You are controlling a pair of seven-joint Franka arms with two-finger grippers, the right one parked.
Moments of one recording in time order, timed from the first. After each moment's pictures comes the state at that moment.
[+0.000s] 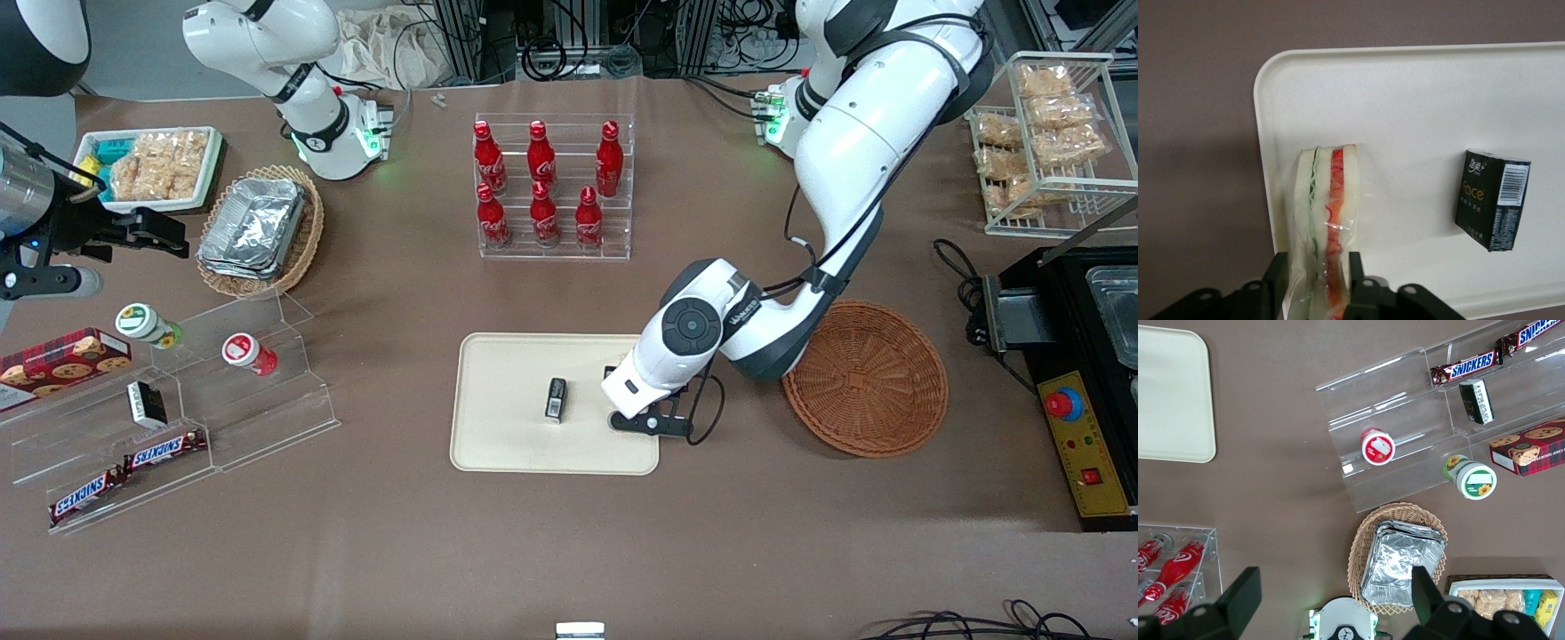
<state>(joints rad) -0.16 0.82 -0.55 -1.45 0.34 2.22 -0.66</state>
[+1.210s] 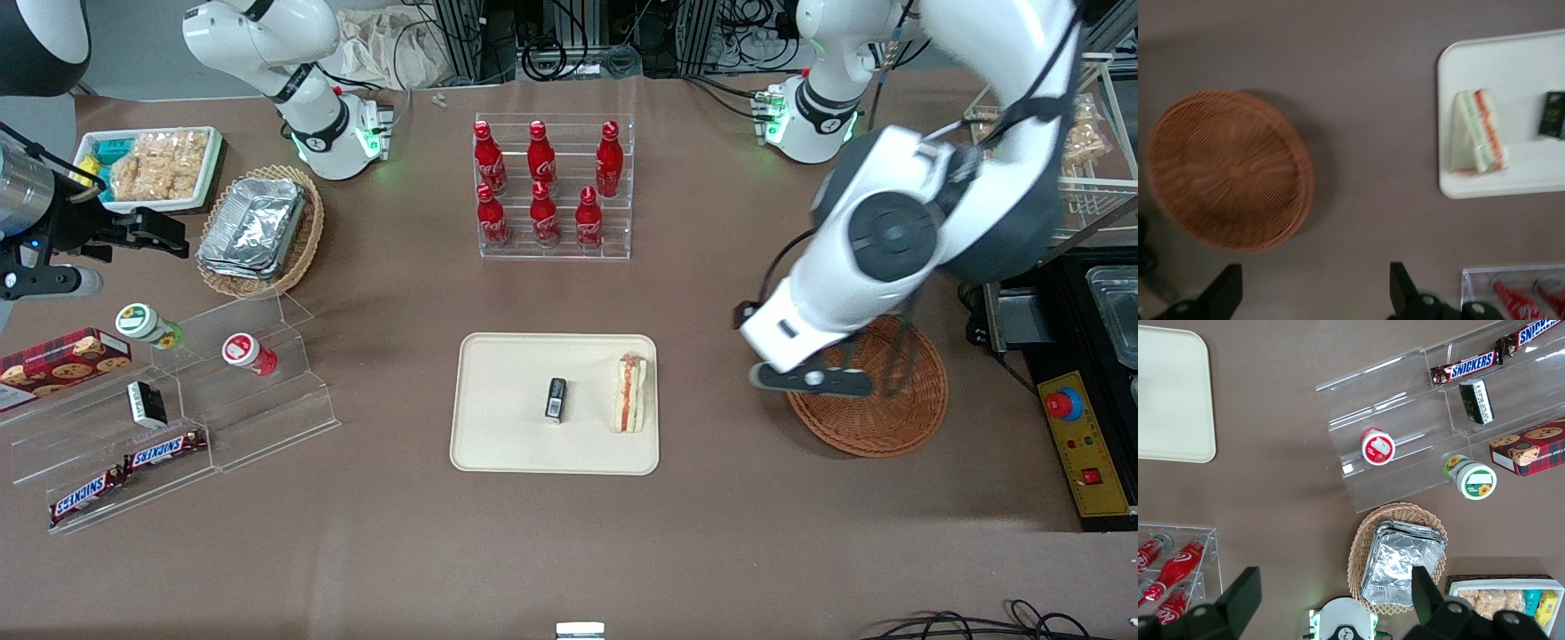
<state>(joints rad) 0.07 0.36 -0.54 -1.40 0.21 1.58 -0.35</state>
